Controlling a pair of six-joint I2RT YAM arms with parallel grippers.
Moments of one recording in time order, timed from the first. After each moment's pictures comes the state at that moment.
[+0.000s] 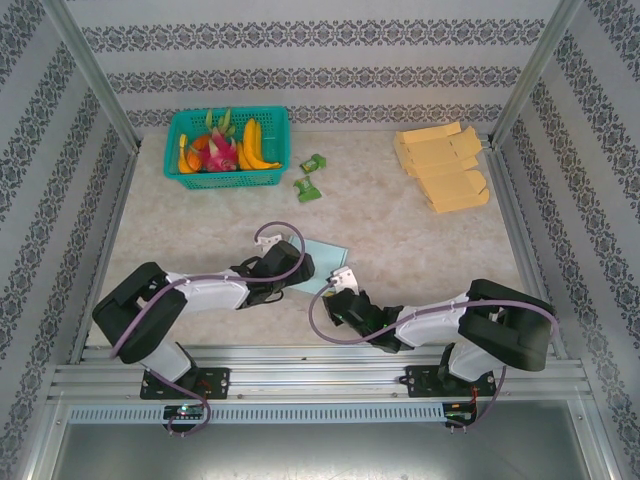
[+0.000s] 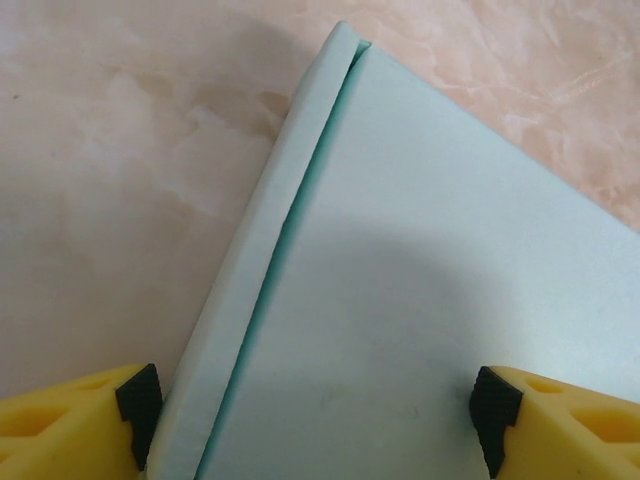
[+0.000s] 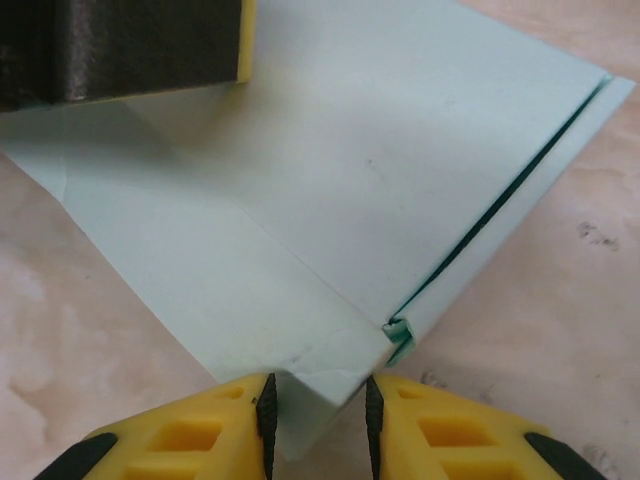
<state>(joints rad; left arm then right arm) -0.75 1.59 0.66 0.06 -0.23 -0.94 1.10 1.48 0.38 0.38 0.46 0.46</state>
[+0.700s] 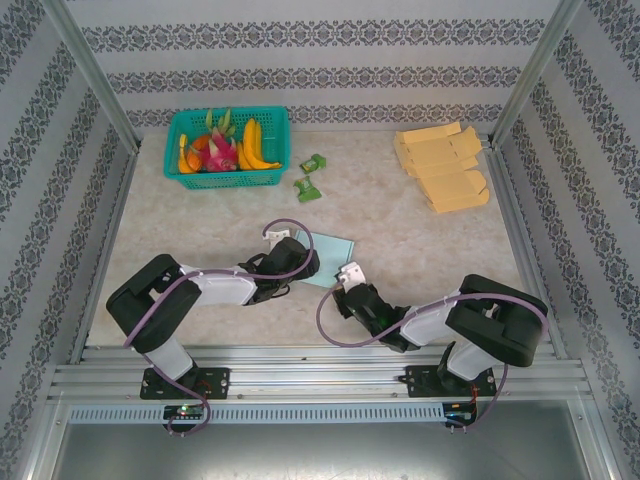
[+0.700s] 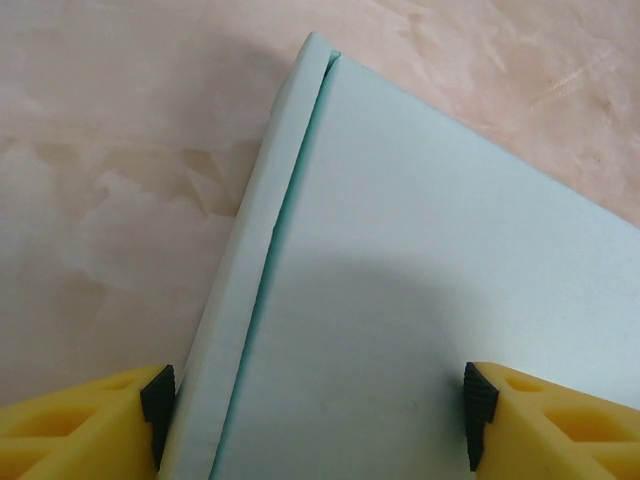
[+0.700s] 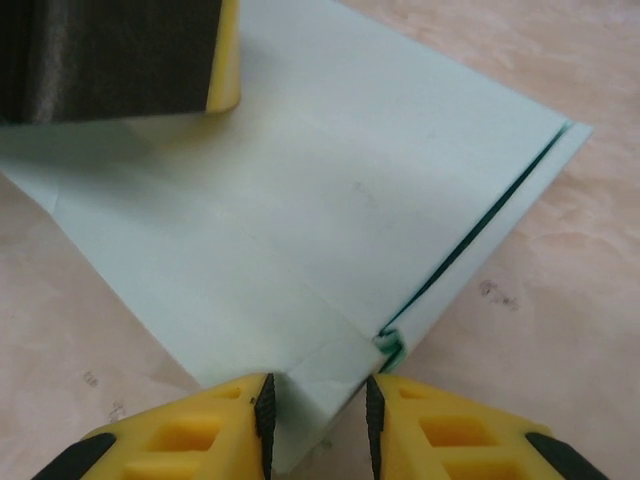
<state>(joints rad) -0.75 1.67 0.70 0.16 -0.24 -0.87 1.00 1.53 0.28 0.66 0.46 0.27</state>
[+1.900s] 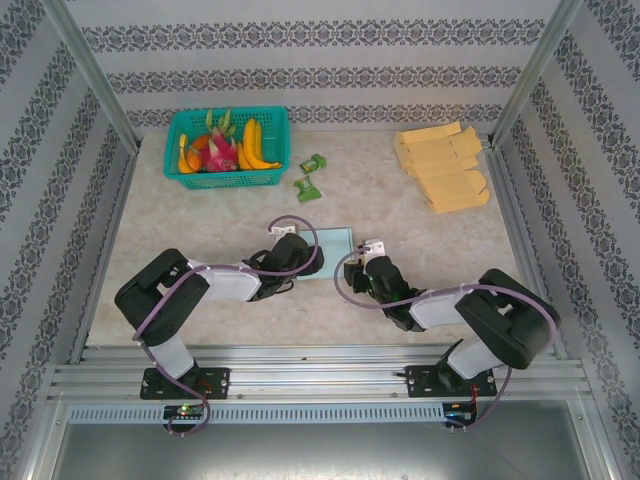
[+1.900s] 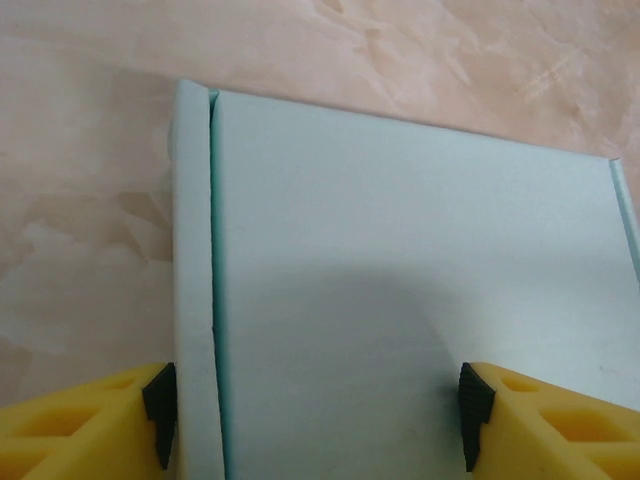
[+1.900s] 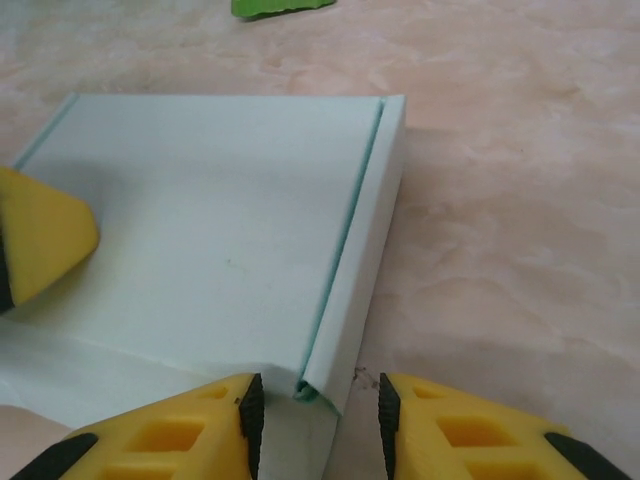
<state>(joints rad) -0.74 1.72 0.73 0.22 -0.20 -0.82 0.72 1.47 0.32 0.60 0.21 0.42</state>
